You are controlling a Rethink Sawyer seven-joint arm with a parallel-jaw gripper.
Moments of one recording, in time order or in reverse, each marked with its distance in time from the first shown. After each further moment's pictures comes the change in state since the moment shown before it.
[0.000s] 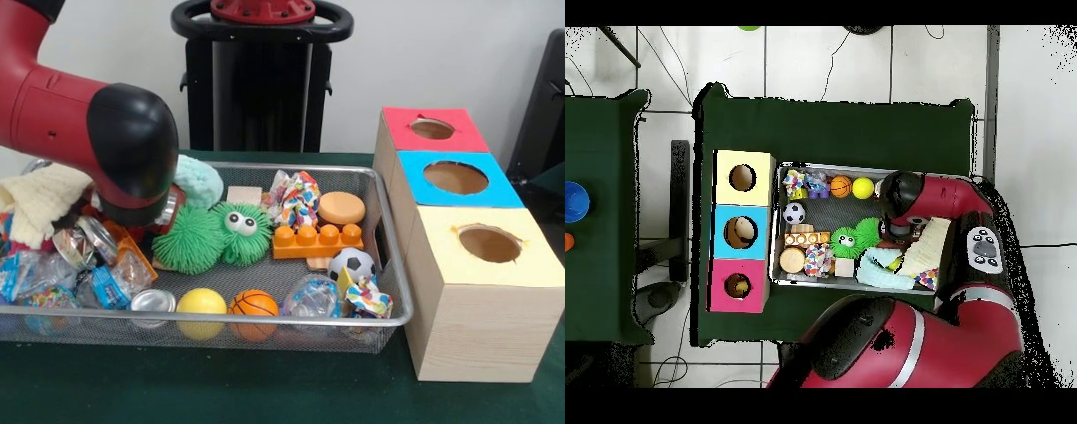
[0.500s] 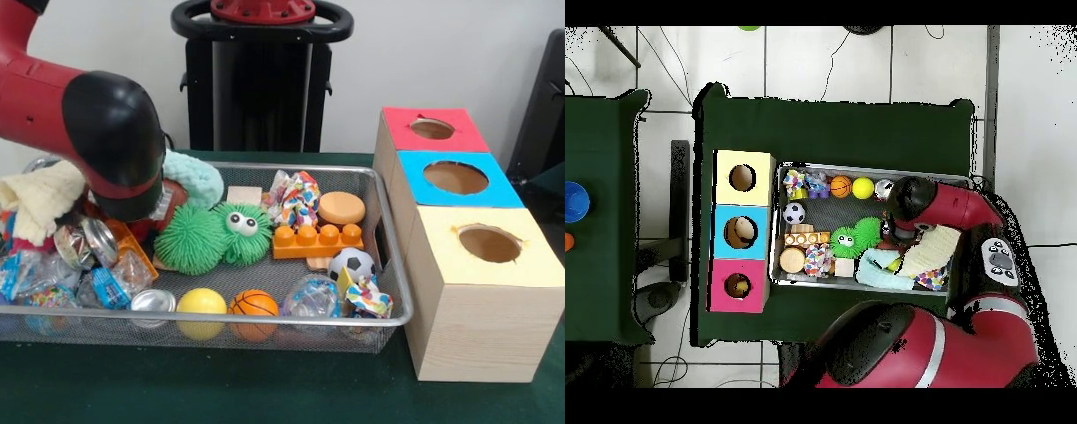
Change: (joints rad) arm -0.050 -0.034 0.000 0.086 0.117 -0.086 0.000
